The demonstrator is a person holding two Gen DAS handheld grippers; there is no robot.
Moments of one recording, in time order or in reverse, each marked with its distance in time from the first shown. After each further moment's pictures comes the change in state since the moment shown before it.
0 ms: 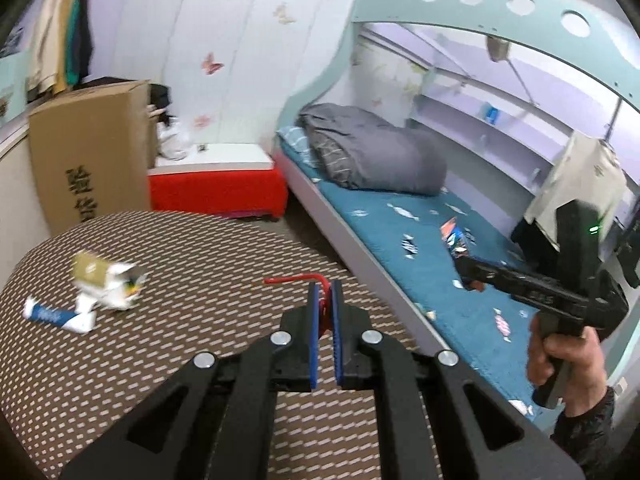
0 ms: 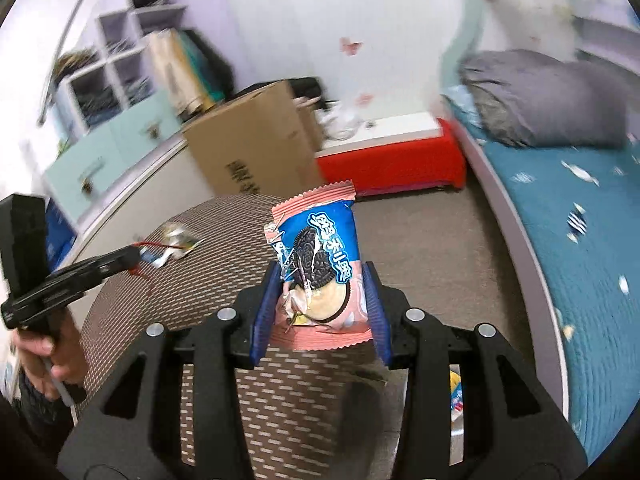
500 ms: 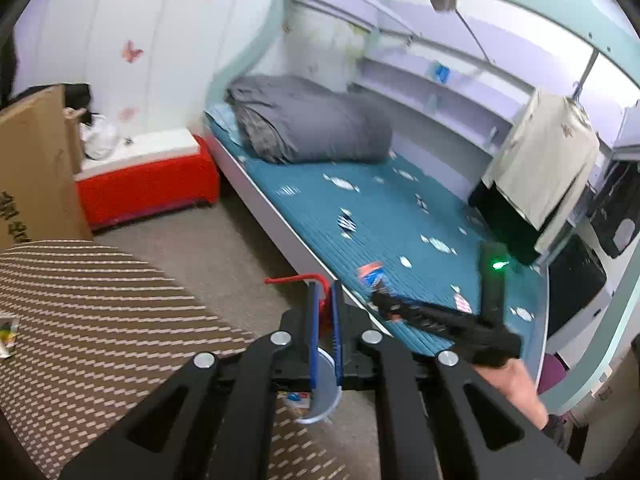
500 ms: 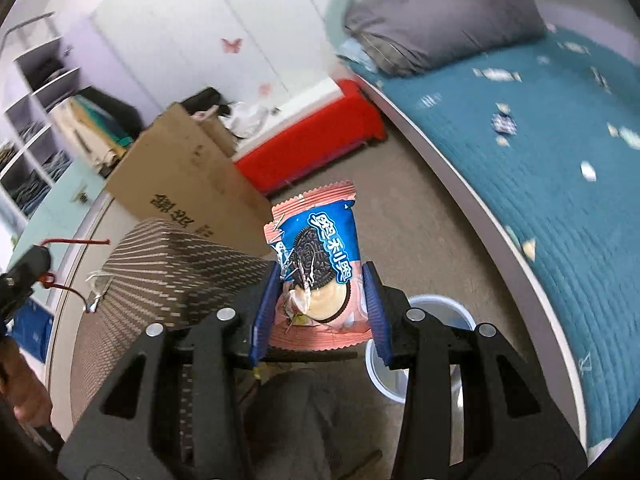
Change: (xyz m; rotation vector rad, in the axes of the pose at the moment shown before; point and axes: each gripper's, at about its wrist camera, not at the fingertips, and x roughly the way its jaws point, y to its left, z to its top) left arm 0.108 -0.133 0.022 0.099 0.131 -0.155; right arm 0.024 -0.151 -0.054 0.334 0.067 -0.127
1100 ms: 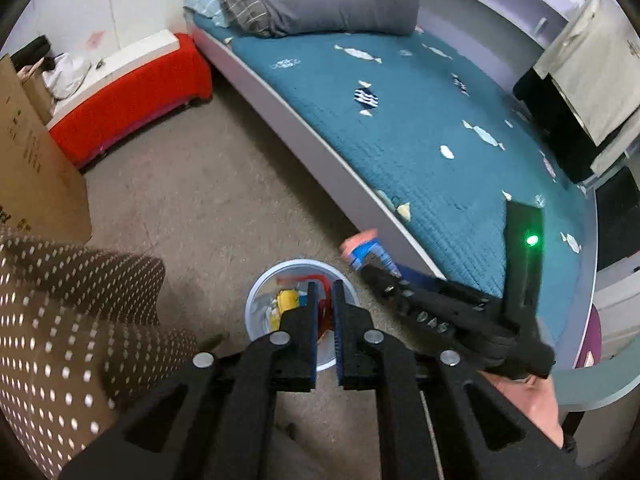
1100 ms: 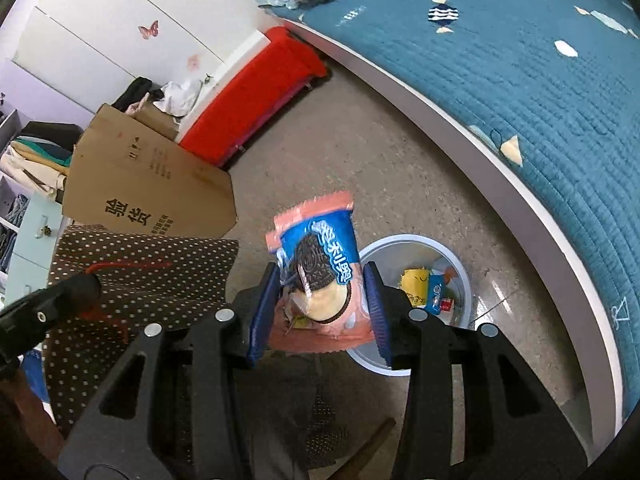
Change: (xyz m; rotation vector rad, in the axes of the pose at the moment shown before) left arm 0.205 -0.025 -0.021 0.049 0.441 0.109; right arm 0.080 -0.090 -0.024 0.206 0.163 -0.060
